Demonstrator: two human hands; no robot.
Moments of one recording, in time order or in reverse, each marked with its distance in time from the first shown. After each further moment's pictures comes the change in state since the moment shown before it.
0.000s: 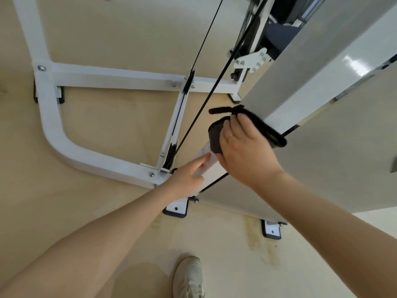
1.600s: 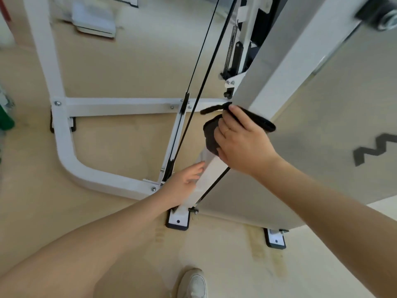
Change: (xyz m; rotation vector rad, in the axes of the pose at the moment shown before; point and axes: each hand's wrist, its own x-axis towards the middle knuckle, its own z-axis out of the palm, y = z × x) left_hand -0.032 0.030 -0.002 0.054 0.067 0.082; right_hand -0.021 0.046 -0.014 0.016 0.185 0.131
